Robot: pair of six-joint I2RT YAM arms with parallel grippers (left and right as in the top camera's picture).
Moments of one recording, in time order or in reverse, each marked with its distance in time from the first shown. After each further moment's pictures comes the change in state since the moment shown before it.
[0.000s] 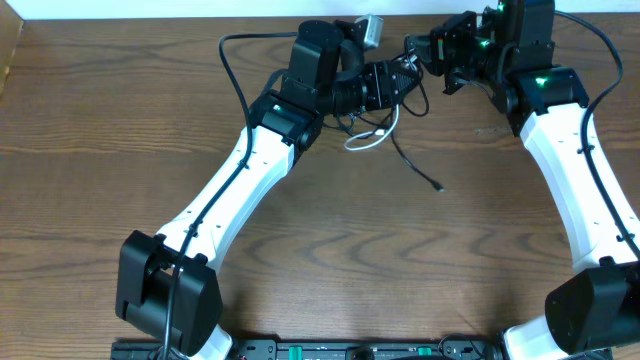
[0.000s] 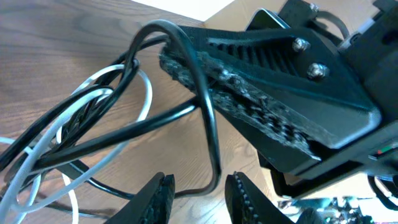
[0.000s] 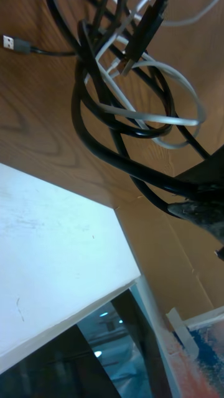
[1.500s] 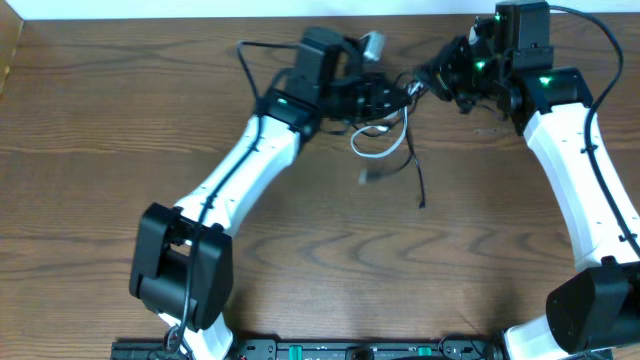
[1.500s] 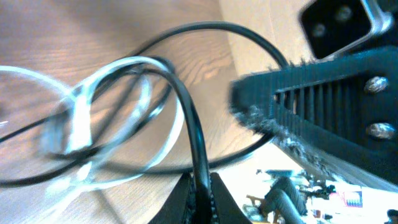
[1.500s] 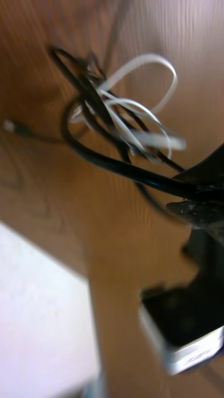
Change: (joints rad) left arm 0.064 0.101 0.000 -0.106 0.188 0.008; right arm -0.026 0.000 0.001 -0.283 0.020 -0.565
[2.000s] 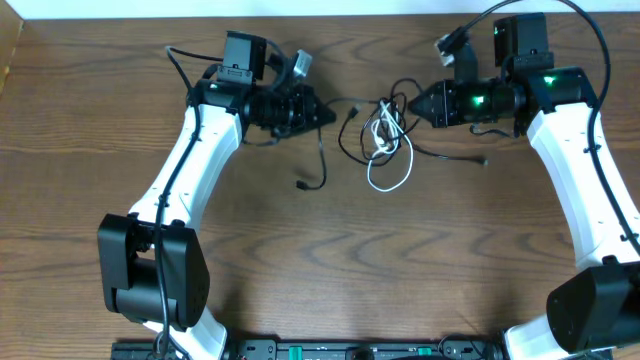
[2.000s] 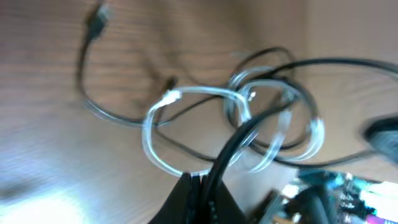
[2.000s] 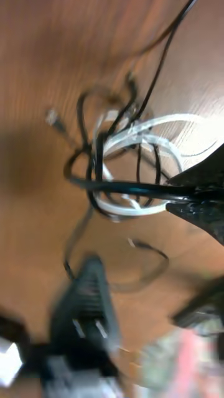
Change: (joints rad) left arm 0.215 -0.045 -0.002 -0.470 -0.056 0.333; right arm -0.006 0.000 0.000 -0.204 -0.201 -0.879
